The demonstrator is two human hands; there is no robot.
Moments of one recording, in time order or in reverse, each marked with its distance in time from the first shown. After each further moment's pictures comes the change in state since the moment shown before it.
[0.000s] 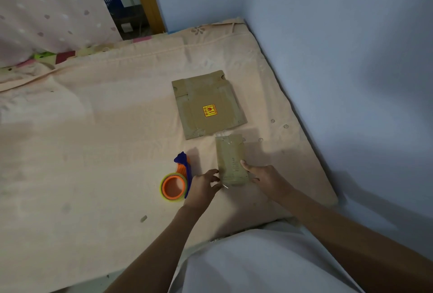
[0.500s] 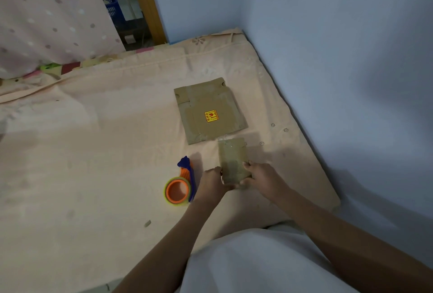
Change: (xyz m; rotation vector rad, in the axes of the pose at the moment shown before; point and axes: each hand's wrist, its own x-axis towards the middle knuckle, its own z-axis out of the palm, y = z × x) left_hand 0.013 0.026 -0.005 0.115 -0.050 -0.058; right_hand 0.006 -0.035 0.003 -0.093 0.018 0.053
